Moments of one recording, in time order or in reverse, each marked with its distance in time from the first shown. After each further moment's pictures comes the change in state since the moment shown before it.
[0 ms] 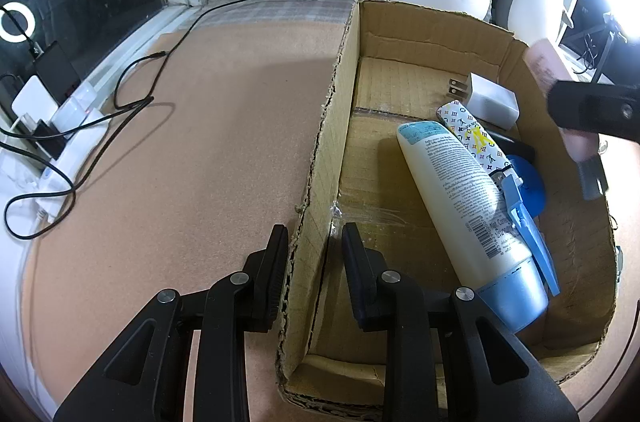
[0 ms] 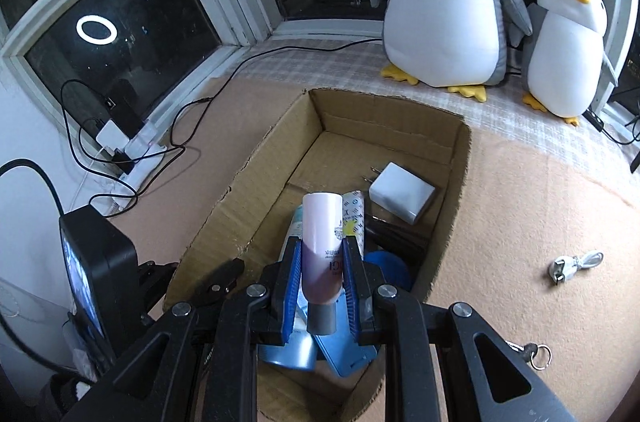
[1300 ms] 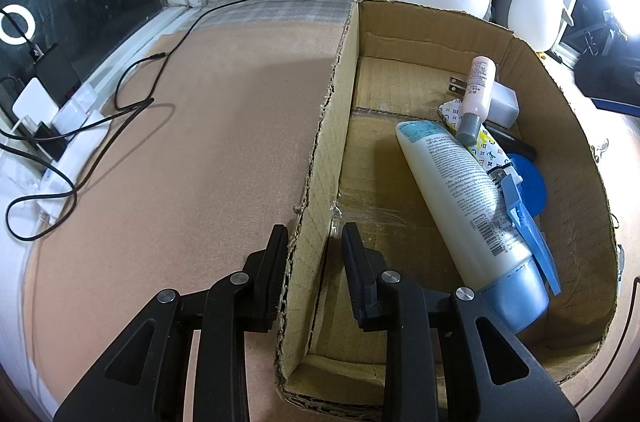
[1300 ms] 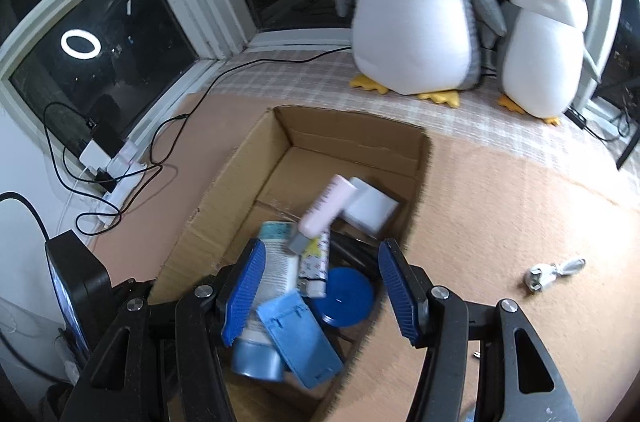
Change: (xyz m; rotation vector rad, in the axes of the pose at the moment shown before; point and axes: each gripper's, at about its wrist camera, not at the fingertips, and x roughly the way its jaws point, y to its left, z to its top) left arm 0.000 -0.001 -0.002 0.004 -0.001 0.003; right arm -0.008 -0.031 0.009 0.053 -0.023 -0.045
